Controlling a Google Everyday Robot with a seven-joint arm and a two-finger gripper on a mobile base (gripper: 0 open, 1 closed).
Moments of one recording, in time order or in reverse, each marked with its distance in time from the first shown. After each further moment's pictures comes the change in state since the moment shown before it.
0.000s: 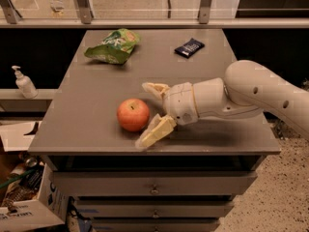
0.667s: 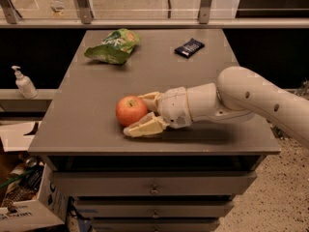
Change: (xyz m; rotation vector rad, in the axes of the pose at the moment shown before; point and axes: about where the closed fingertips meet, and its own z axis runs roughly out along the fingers) arm 0.005 0.002 0.017 -0.010 -0.026 0.039
